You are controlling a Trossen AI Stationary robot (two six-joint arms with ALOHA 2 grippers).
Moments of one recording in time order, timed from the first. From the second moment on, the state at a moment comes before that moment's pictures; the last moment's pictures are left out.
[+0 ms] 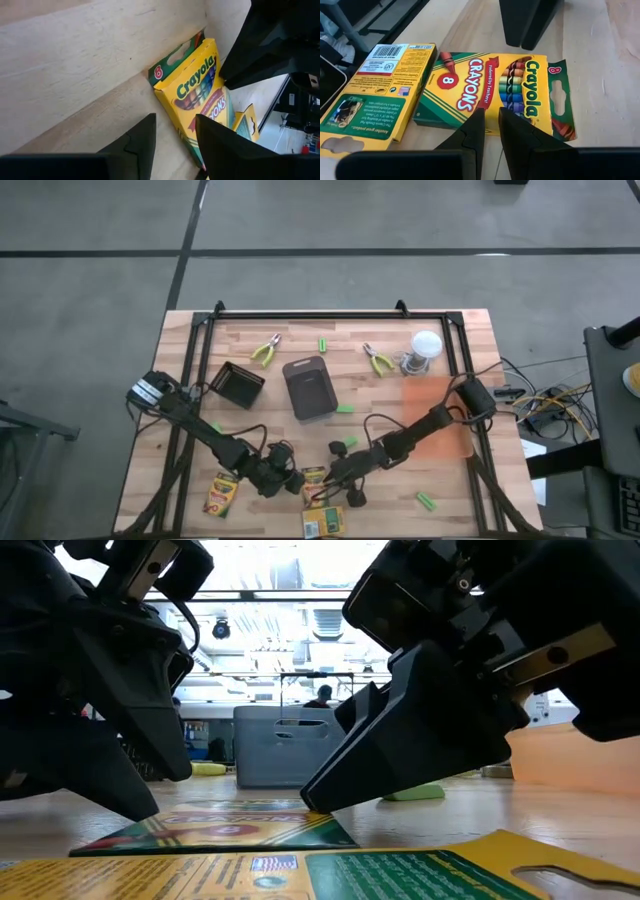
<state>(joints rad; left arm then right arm) -0.62 1.78 0.85 0.16 -0.29 -1.72 0.44 2.10 0.97 0.55 0.02 0.23</state>
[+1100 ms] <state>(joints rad) -0.62 1.78 0.85 0.17 -0.29 -1.72 0.44 2.10 0.97 0.47 0.02 0.30</state>
